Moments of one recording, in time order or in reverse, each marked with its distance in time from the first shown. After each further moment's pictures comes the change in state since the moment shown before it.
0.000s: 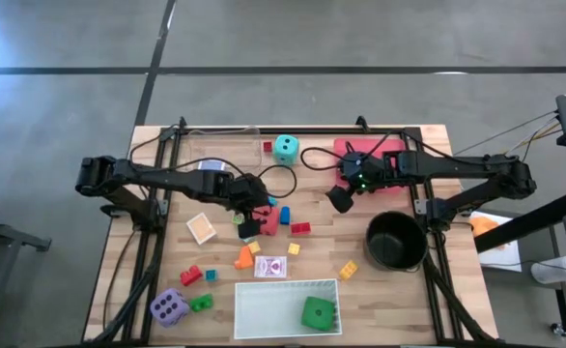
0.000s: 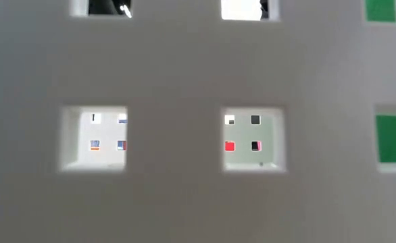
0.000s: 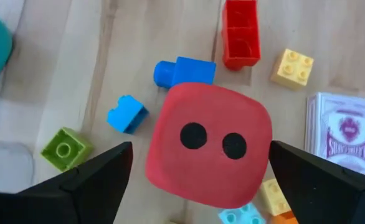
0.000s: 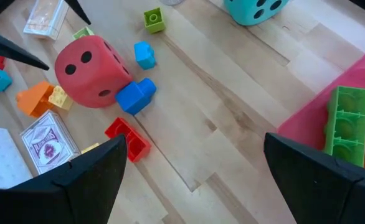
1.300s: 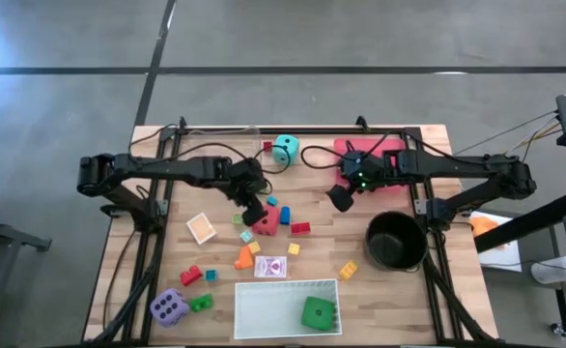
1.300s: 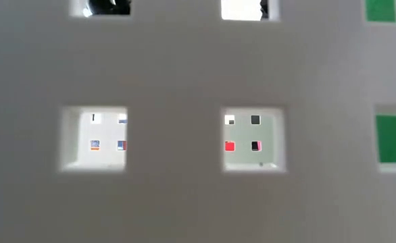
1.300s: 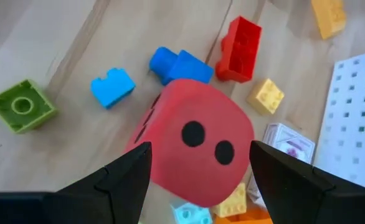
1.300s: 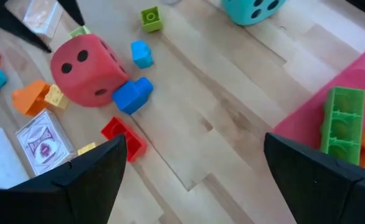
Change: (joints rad) left arm 0.157 -0.002 0.000 -0.008 0.254 -0.289; right arm -0.011 0.000 0.000 -0.005 -0.004 -0.014
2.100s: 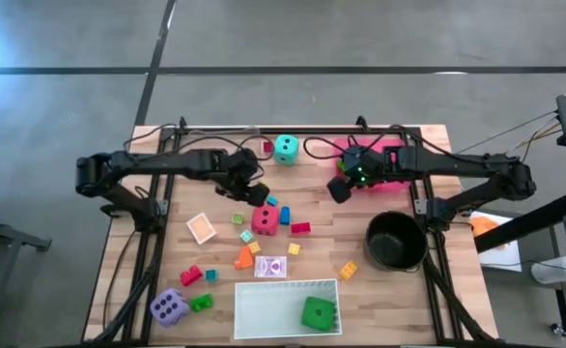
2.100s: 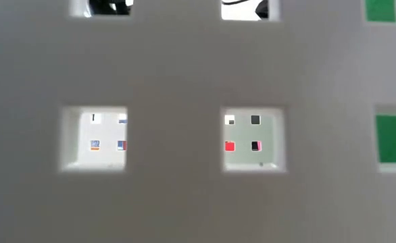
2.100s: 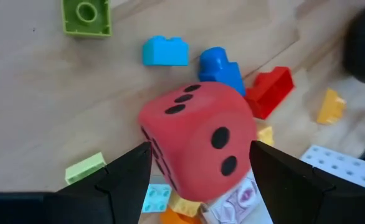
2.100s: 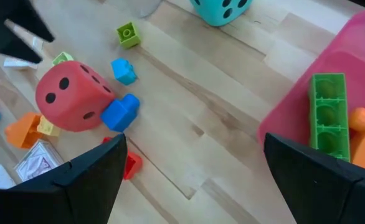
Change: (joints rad) left arm 0.077 -0.016 -0.001 -0.074 0.033 -0.534; right arm -0.045 0.000 -0.001 -0.008 0.014 0.114
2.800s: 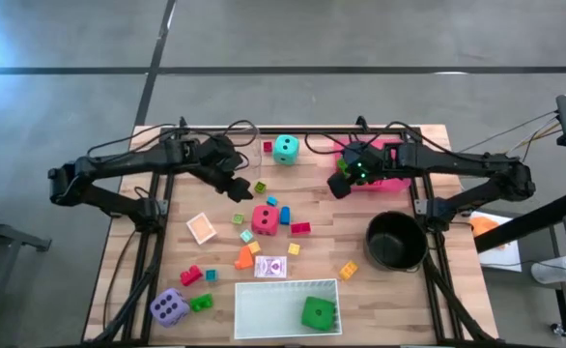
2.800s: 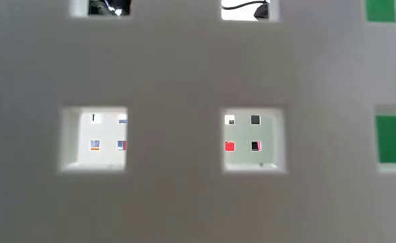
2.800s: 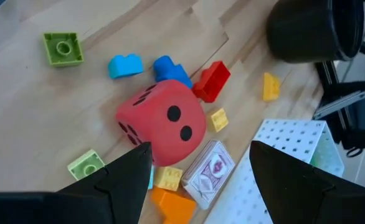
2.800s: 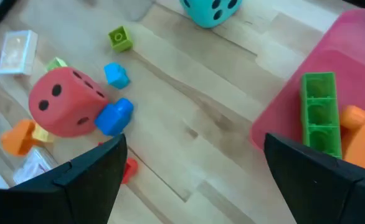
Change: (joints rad) left arm 0.041 -0.249 0.001 -0.071 0.074 0.157; right arm -0.044 0.003 0.006 -0.009 -0.010 0.008
